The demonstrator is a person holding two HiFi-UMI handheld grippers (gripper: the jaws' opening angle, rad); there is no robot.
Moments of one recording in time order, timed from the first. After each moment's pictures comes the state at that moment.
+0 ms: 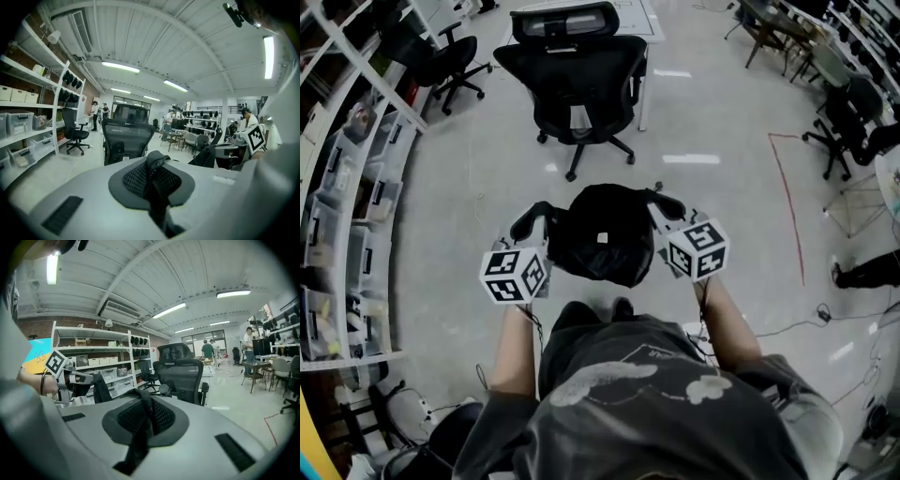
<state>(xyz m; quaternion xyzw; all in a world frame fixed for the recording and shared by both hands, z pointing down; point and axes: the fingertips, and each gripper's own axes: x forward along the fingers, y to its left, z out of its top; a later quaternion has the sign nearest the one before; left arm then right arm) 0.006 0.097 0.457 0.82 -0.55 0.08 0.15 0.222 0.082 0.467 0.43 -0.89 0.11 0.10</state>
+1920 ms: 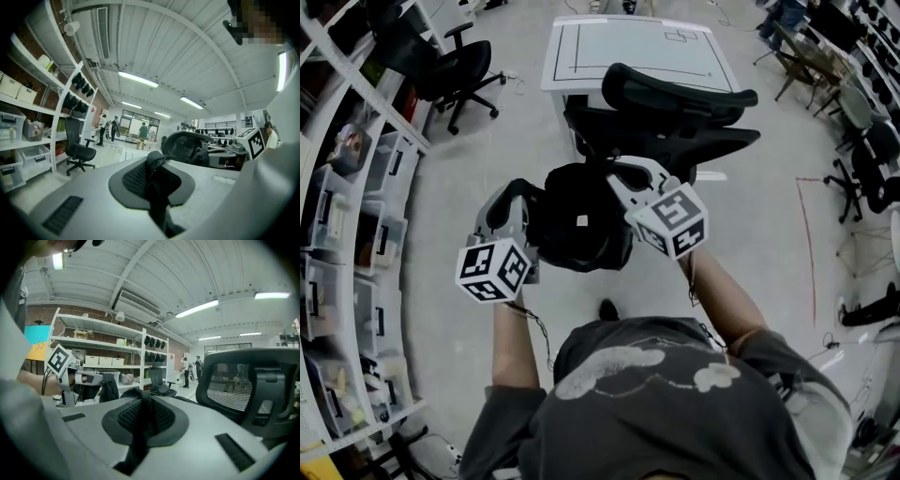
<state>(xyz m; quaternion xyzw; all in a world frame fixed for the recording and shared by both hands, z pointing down) -0.305 -0.305 0.392 0.80 -0.59 -0.02 0.12 -0.153 -0.333 0.393 0.33 -0.94 0.00 0.10</state>
